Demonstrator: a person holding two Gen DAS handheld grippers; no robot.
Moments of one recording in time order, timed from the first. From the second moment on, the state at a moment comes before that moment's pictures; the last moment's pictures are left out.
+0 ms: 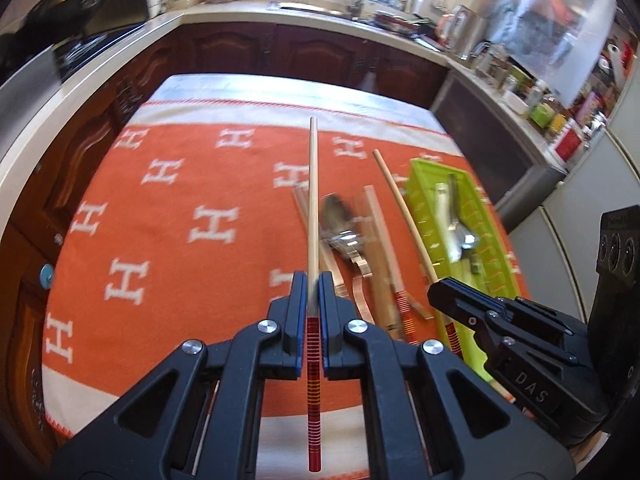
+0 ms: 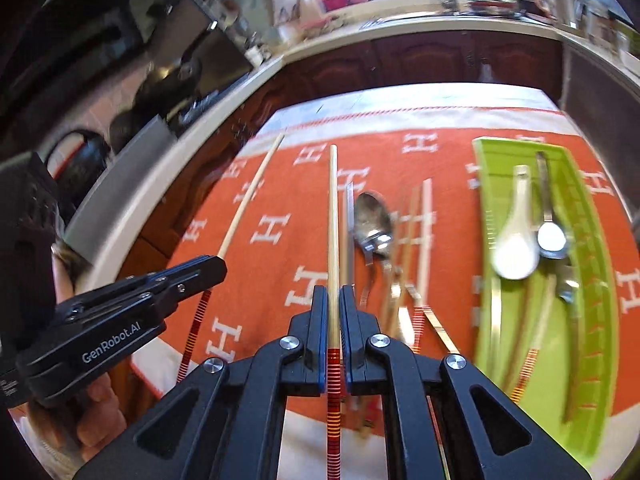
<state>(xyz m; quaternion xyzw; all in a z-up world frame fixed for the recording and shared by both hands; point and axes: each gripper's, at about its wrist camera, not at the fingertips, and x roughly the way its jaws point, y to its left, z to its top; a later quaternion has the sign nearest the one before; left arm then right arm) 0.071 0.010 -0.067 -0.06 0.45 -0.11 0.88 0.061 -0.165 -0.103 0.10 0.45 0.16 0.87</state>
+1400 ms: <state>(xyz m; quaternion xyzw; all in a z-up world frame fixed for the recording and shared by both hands) 0.106 -0.128 -0.092 0.01 0.52 -0.20 0.83 0.081 -0.348 -0.135 0.19 0.47 0.05 0.86</state>
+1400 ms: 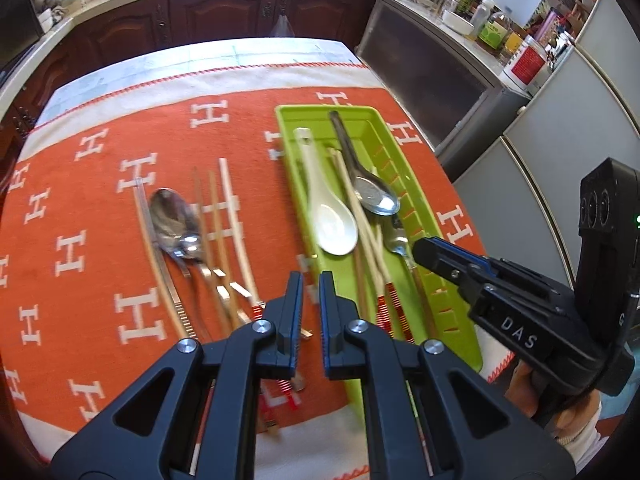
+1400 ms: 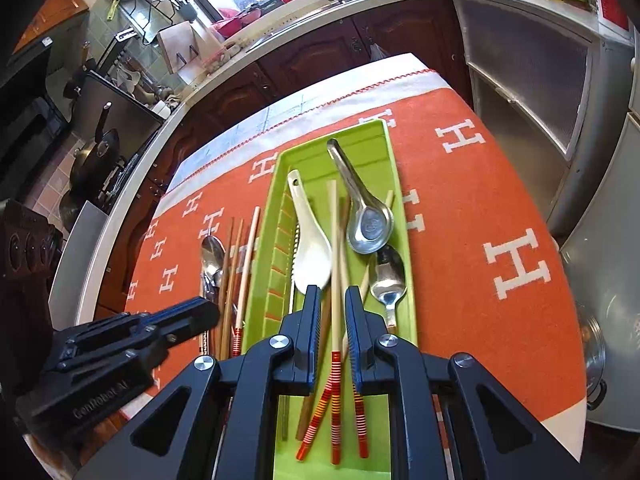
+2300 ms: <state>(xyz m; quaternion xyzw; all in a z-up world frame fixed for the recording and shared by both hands) 0.070 0.011 -0.073 -0.03 0.48 -0.11 0.87 0.056 -0.223 -0.094 0.11 0.47 0.14 0.86</state>
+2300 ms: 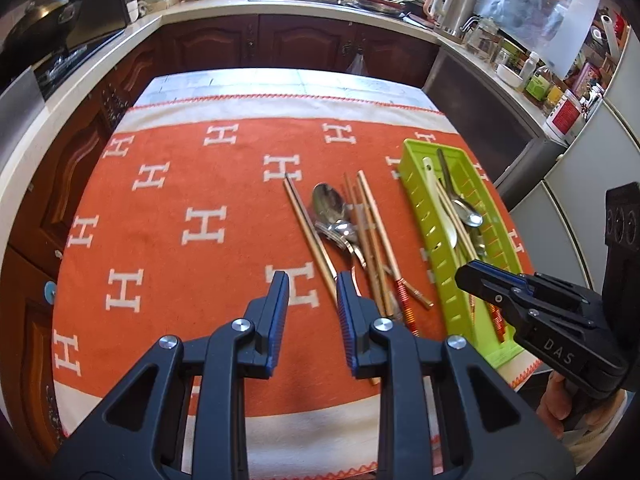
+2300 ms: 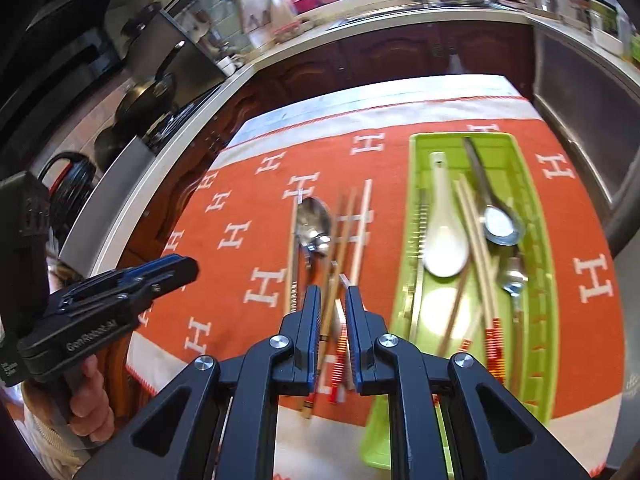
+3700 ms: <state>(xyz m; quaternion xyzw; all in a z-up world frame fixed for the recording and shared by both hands) 0.110 0.078 -0.161 -0.10 0.52 -0.12 0.84 0.167 -0.116 -0.186 0.03 0.58 0.15 0.80</state>
